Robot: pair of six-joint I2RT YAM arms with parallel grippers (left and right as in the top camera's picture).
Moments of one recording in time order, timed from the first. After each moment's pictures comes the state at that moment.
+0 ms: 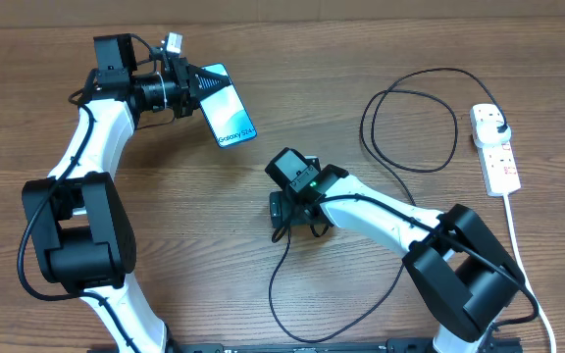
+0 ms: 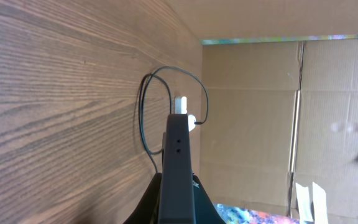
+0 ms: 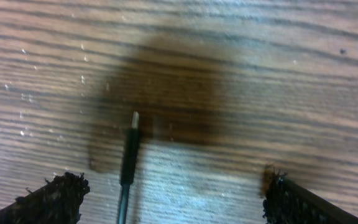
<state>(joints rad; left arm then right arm) 0.09 2.02 1.51 -0.32 1.17 -0.67 0.76 1.90 1.18 -0.64 0.06 0.65</state>
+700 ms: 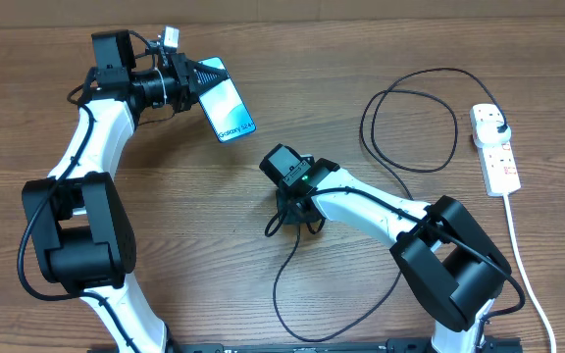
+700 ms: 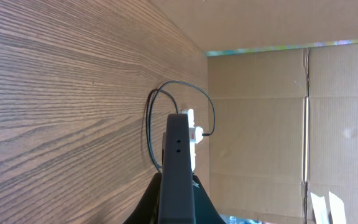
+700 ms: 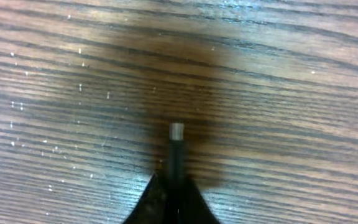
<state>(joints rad) 0.09 2.02 1.51 -0.26 1.12 -0.68 0.76 1.95 1.24 -0.70 0.06 0.64</state>
